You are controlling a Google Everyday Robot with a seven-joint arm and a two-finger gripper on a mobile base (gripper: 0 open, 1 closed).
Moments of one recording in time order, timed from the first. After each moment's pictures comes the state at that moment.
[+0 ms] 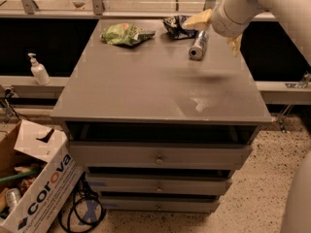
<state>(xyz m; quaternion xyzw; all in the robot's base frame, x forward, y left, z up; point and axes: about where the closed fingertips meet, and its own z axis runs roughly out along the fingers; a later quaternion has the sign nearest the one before) 0.734 -0.184 0.903 -0.93 0.19 -0.25 0.17</state>
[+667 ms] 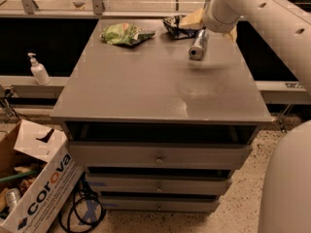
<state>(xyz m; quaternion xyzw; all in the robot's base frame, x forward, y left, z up) 0.788 -0.189 0.898 -0.93 0.13 -0.34 0.09</state>
